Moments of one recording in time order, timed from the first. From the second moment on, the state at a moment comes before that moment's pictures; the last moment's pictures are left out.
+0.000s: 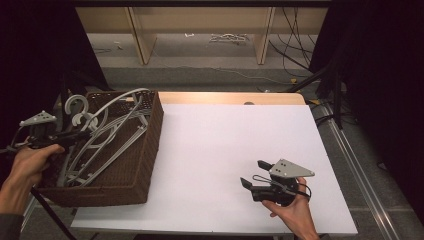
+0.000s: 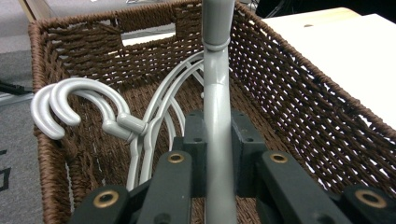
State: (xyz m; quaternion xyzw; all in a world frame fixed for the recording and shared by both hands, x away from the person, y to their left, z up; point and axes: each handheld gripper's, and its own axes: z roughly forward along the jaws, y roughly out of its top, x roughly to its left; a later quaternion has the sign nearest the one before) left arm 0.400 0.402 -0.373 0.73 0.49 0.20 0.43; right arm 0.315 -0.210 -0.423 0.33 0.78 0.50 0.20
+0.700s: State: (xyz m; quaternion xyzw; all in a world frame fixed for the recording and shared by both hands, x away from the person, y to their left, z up) left arm 0.410 0.396 -0.397 0.75 0.49 0.16 0.41; right arm 0.316 -0.210 -0.425 0.33 0.78 0.49 0.20
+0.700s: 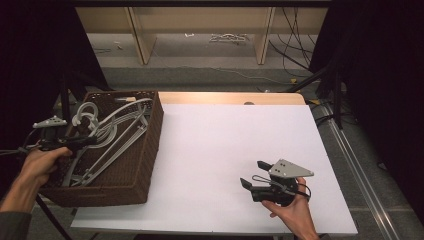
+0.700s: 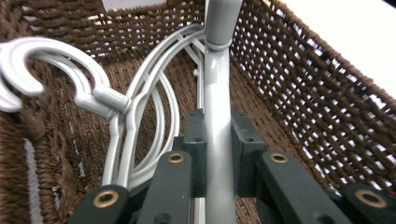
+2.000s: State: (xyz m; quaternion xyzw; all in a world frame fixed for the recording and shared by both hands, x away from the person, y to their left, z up) left arm 0.415 0.396 -0.399 0.68 0.59 0.22 0.39; right arm 0.316 -0.210 -0.426 0.33 0.78 0.49 0.19
